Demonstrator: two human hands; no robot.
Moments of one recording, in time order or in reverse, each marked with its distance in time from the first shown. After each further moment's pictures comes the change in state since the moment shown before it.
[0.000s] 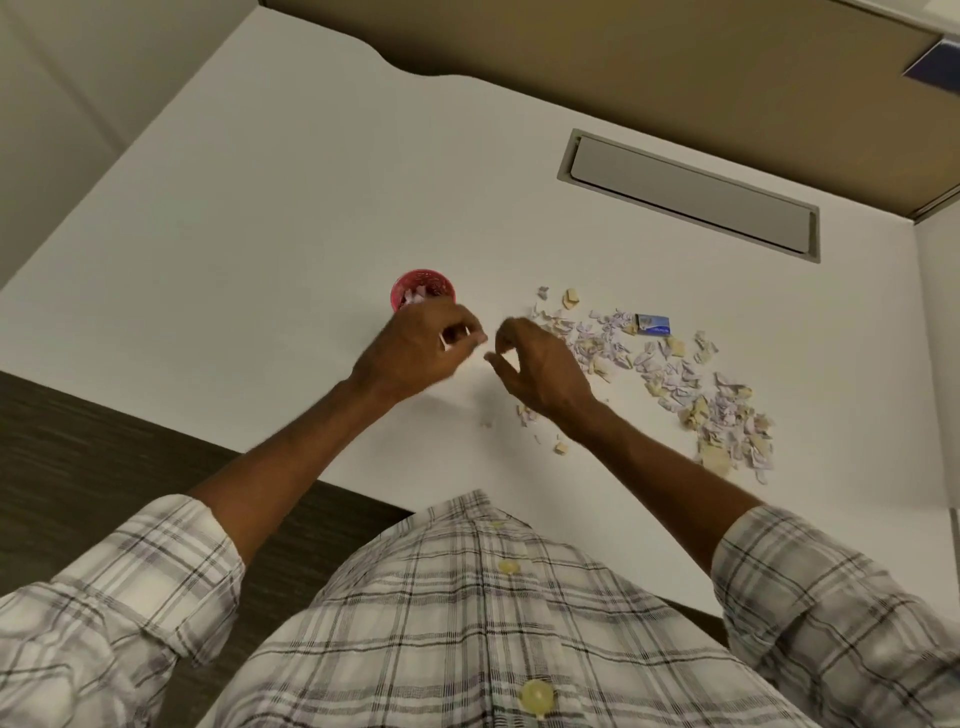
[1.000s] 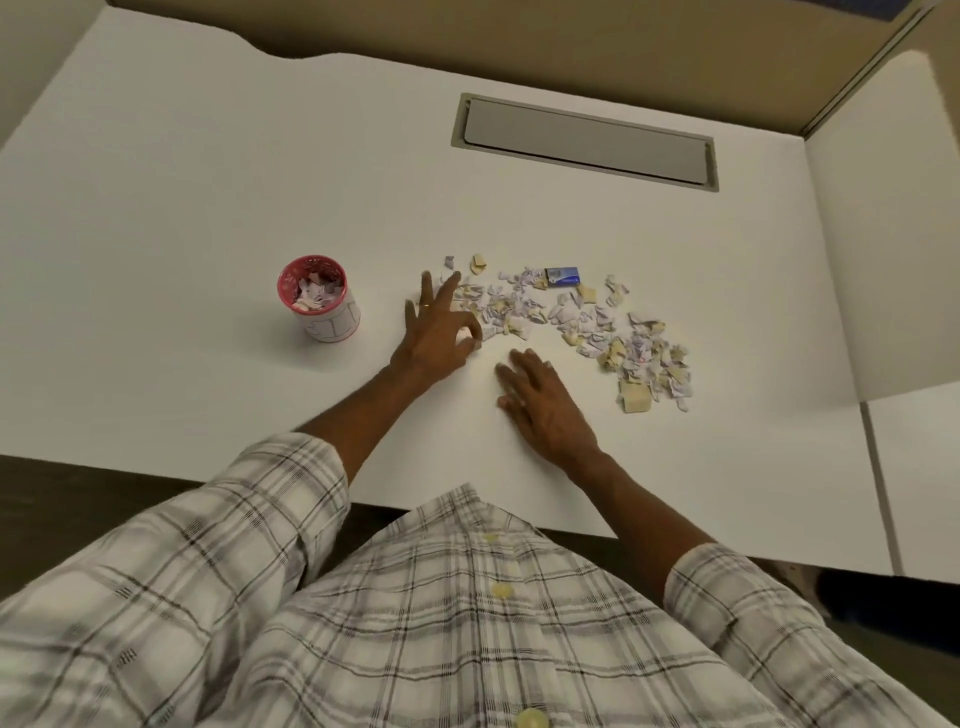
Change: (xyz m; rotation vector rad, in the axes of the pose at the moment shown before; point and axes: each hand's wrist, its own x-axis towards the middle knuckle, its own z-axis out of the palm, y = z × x) left_hand 0.040 0.030 0.148 0.215 -0.283 -0.147; right_hand -0.150 0.096 0.015 -0.118 -0.078 0.189
